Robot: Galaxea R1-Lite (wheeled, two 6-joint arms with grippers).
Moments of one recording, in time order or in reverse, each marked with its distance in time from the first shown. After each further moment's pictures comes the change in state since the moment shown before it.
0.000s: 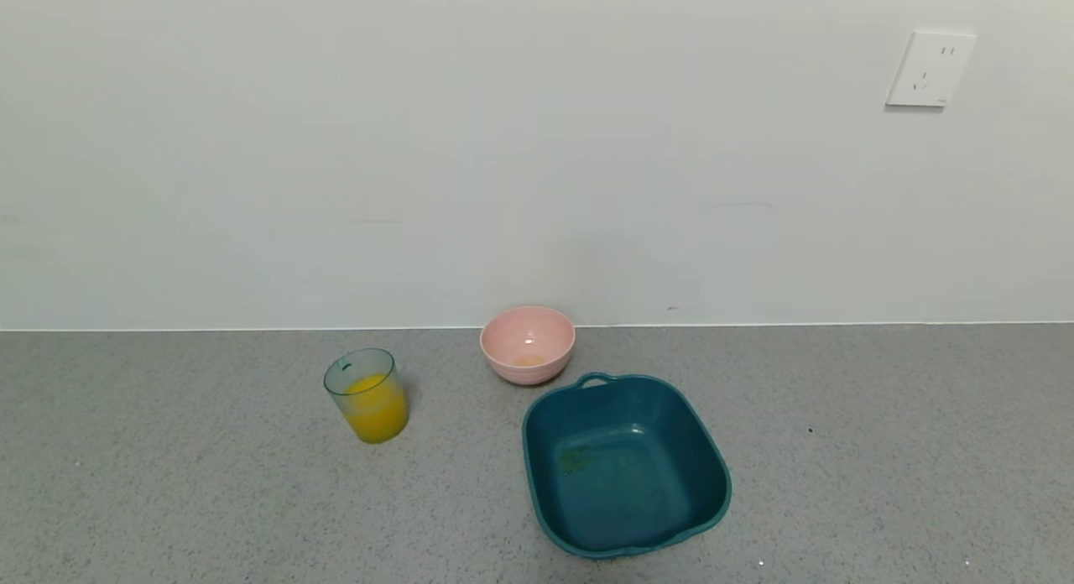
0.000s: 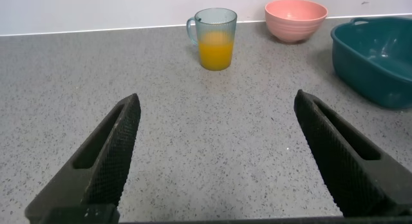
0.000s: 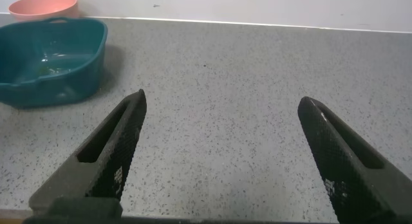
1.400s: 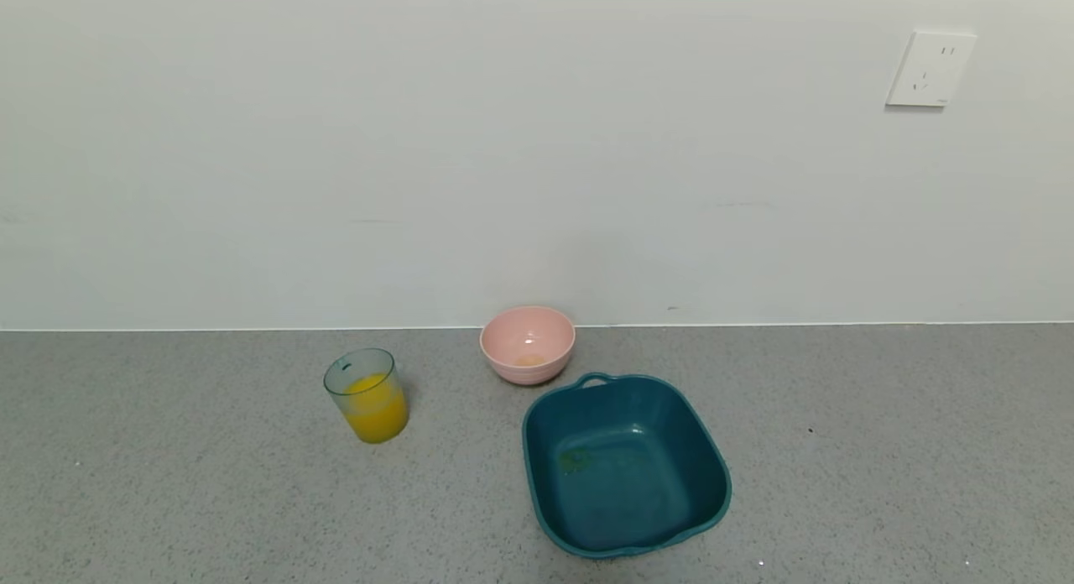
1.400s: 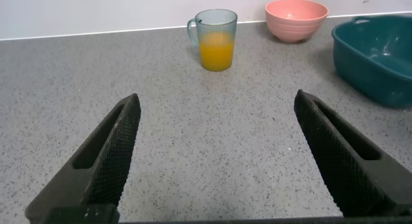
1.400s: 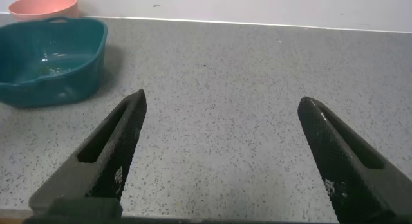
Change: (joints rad) left arm 0.000 0.000 -0.002 -0.001 0.000 0.015; right arm 0.000 0.000 0.000 0.001 0.000 0.000
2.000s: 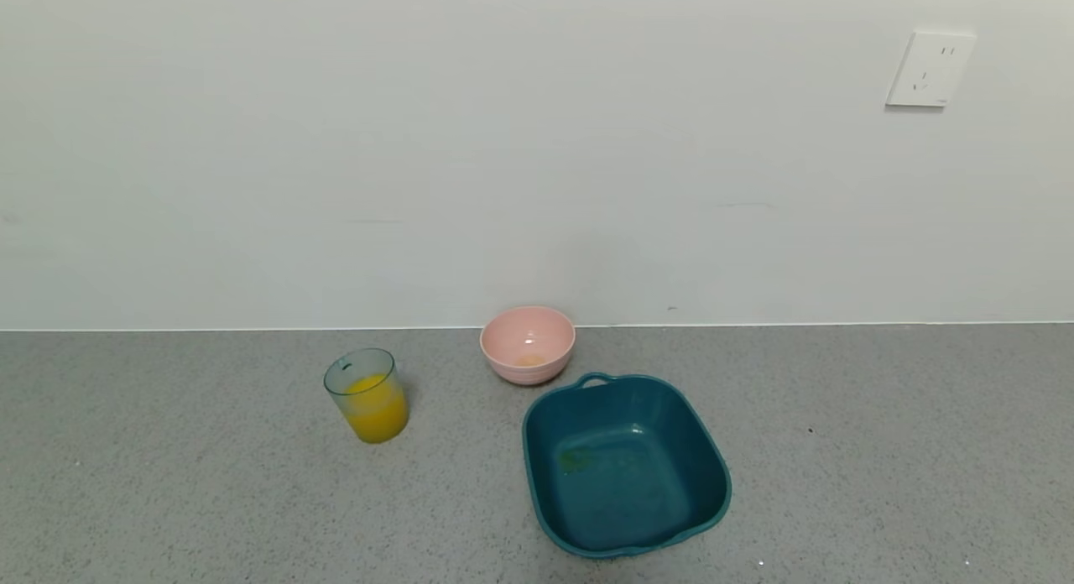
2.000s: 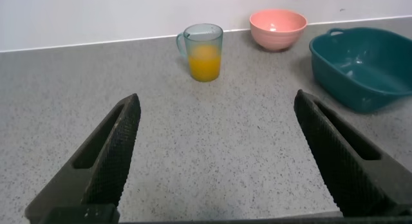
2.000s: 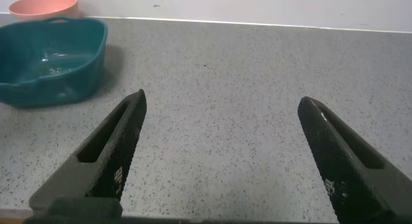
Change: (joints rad) left arm -0.001 0.101 -0.187 0.114 -0.051 -0.002; right arm 0.000 0.000 0.000 0.000 0.000 0.000
